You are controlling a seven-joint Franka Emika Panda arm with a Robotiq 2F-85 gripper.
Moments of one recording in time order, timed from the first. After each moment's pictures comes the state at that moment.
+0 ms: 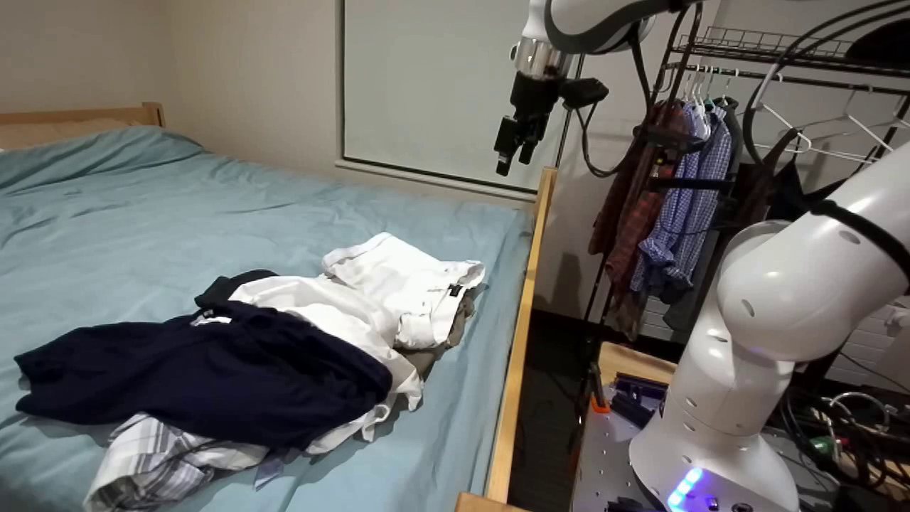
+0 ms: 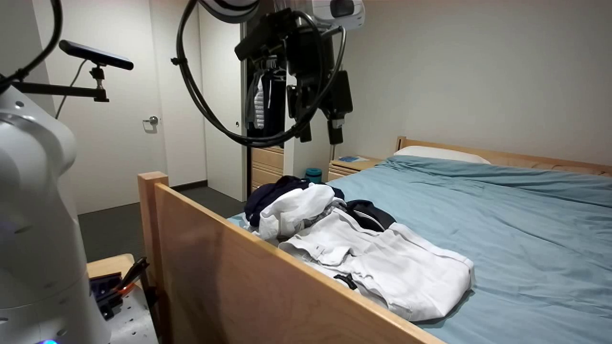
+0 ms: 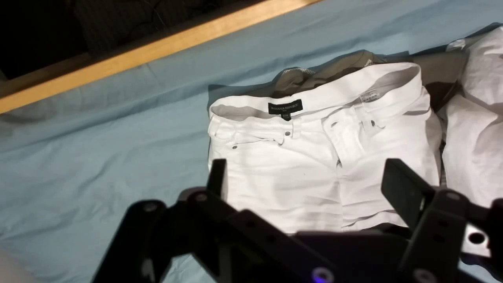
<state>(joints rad) -0.19 -0.58 -0.20 -2.43 -0.21 2.04 -0.12</state>
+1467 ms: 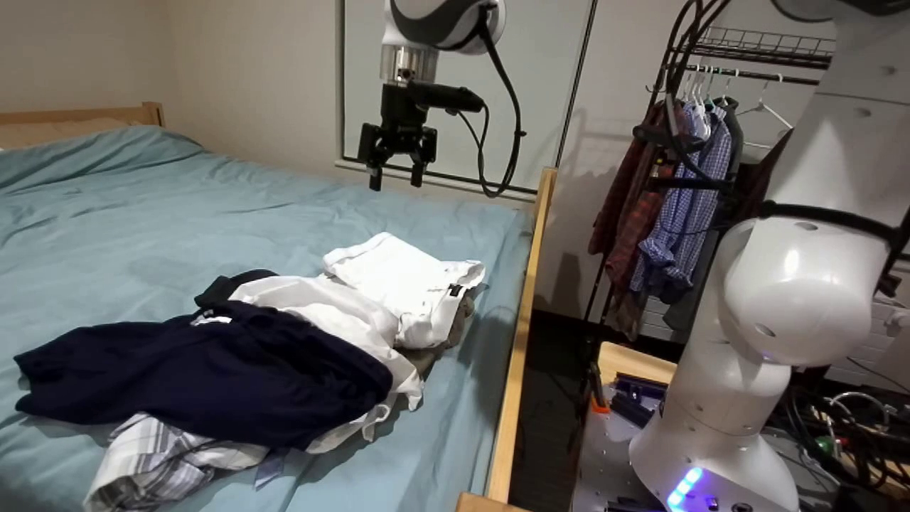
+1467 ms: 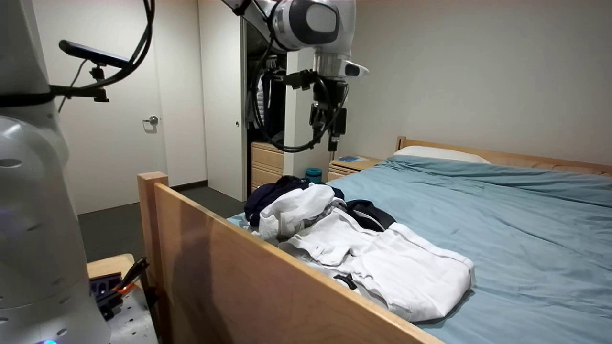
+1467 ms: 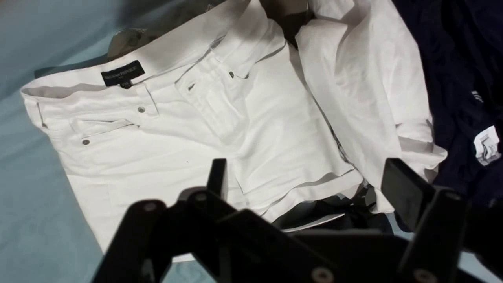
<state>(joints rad) -0.05 -0.06 -0.04 -2.02 0.05 1.98 0.21</state>
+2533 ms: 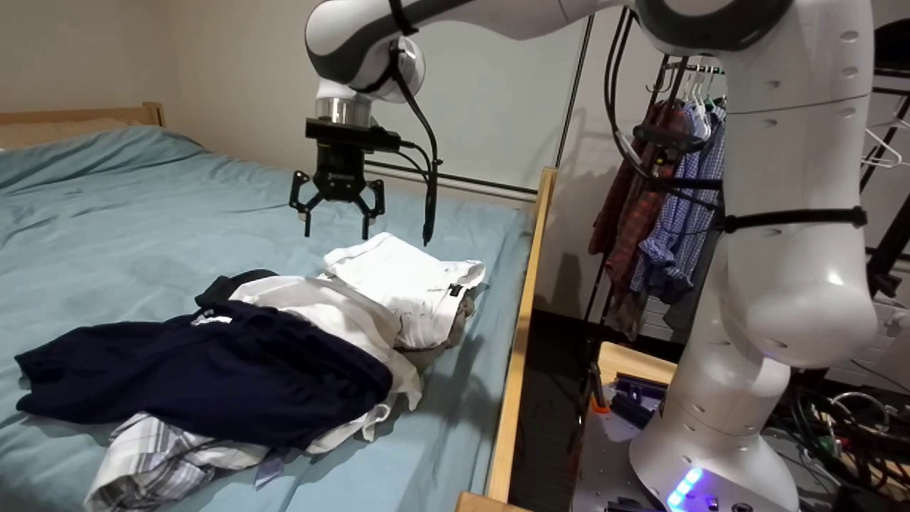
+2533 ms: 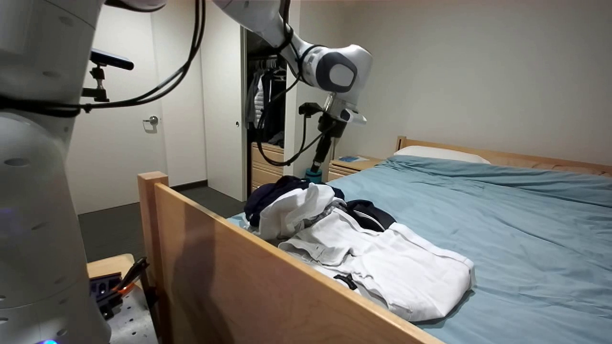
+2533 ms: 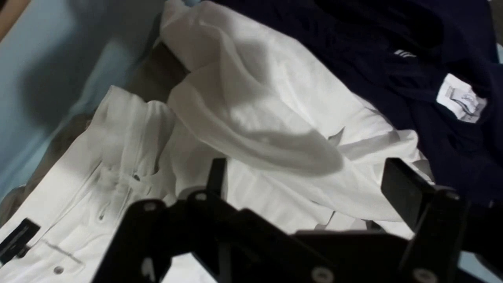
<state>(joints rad) 0.00 0.30 -0.03 -1.73 0.30 1.86 0.67</state>
